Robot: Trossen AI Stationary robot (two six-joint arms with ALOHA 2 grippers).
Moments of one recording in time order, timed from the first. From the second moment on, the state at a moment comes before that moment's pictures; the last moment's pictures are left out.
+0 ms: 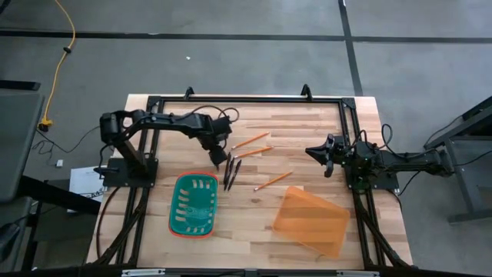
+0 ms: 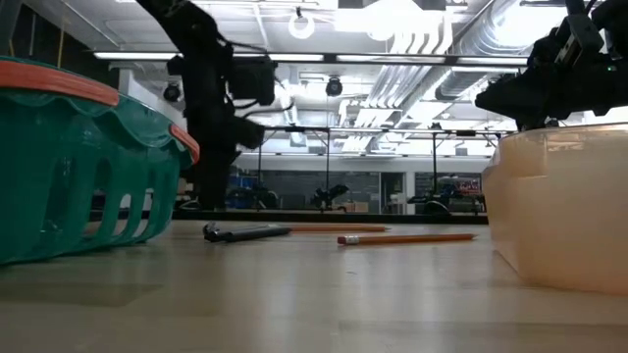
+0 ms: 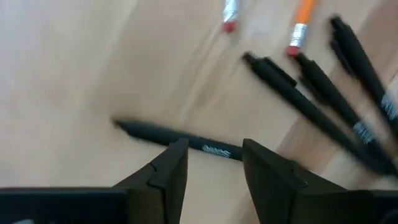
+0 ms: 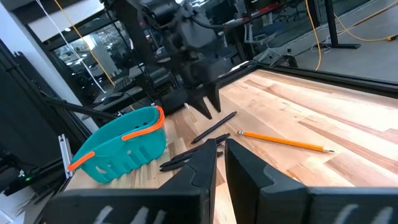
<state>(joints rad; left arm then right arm) 0.43 1.68 1.04 -0.74 -0.01 -0.16 -0.03 0.18 0.02 0.14 0.17 0.41</state>
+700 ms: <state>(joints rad) 0.19 1.73 1.09 -0.89 -0.47 0.75 -0.03 0.18 0.02 0.14 0.17 0.41</state>
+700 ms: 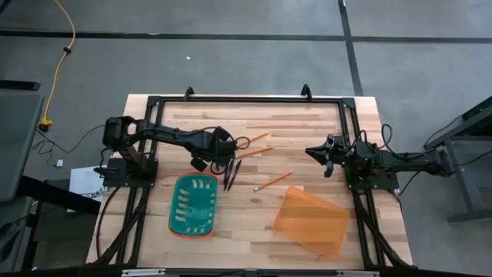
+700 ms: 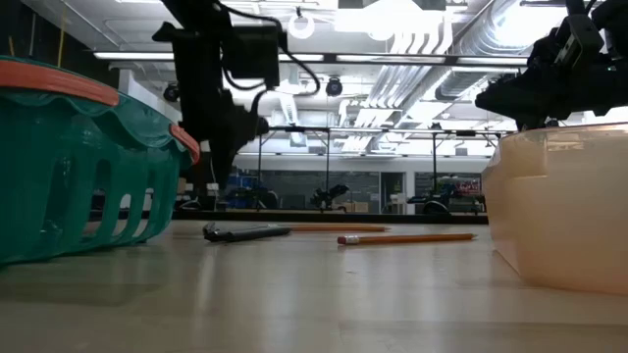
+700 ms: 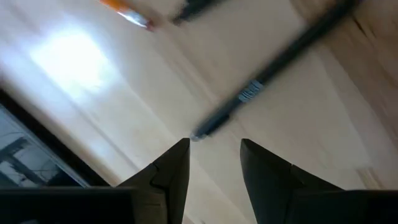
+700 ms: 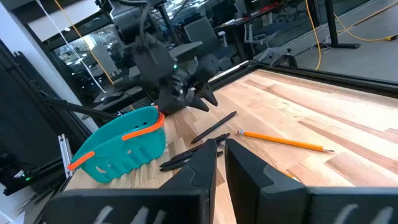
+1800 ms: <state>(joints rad) 0.31 1.83 1.21 -0.91 -0.37 1.21 -0.03 0.19 0.02 0.10 0.17 0.41</state>
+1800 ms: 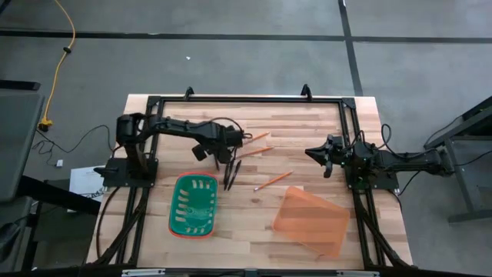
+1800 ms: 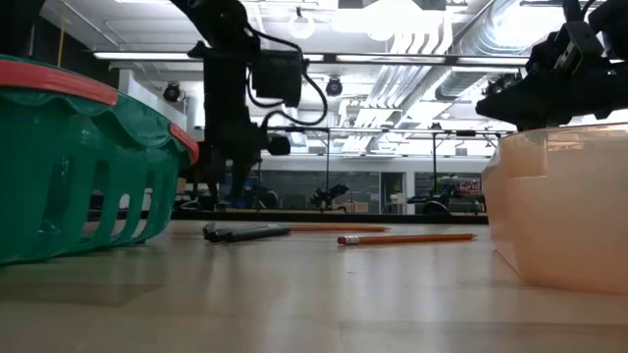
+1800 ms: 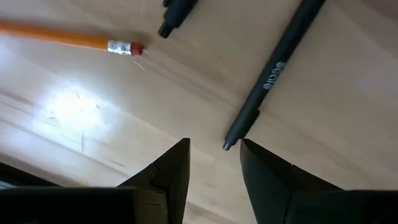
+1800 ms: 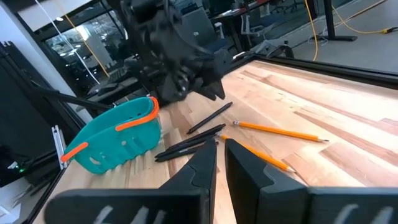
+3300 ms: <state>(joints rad) 0.39 1.78 1.00 -0.68 -0.06 1.70 -0.03 0.19 0.02 0.09 0.17 0.41</state>
